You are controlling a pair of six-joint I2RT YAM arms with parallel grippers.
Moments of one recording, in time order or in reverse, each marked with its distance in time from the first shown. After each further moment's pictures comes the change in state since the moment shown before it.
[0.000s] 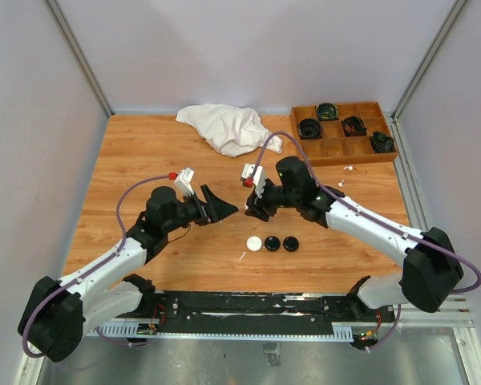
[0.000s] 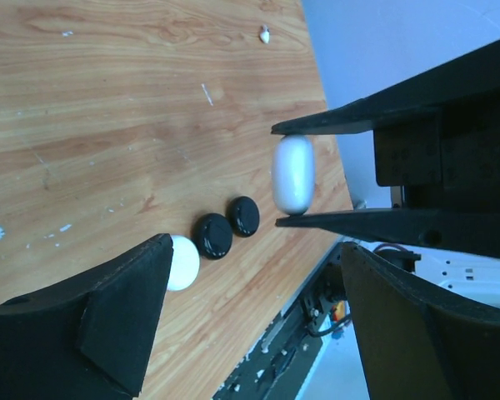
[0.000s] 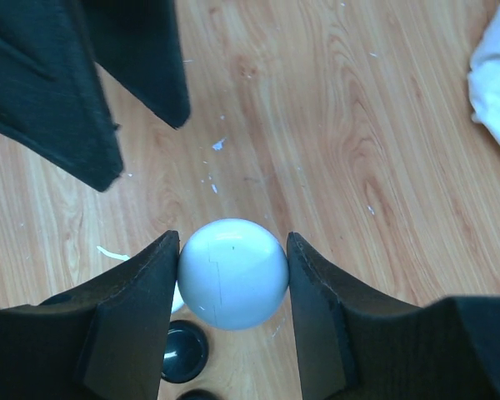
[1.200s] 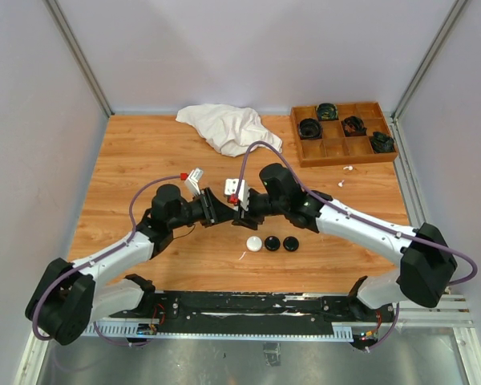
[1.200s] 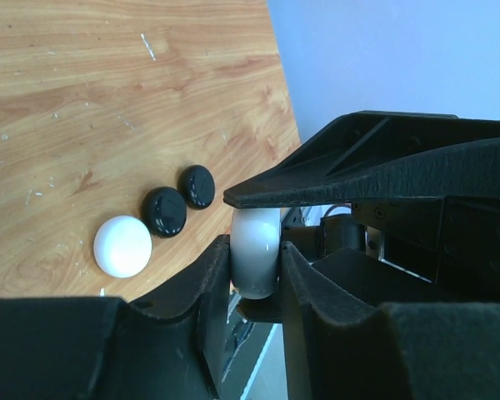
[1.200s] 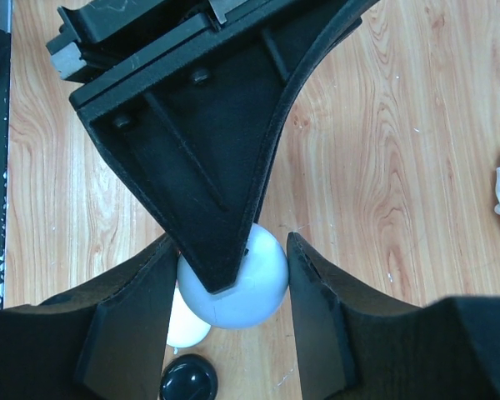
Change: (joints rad) left arm 0.003 0.140 0.004 0.154 0.197 -0.114; right arm 0.147 0.036 0.045 0.002 -0.023 -0.109
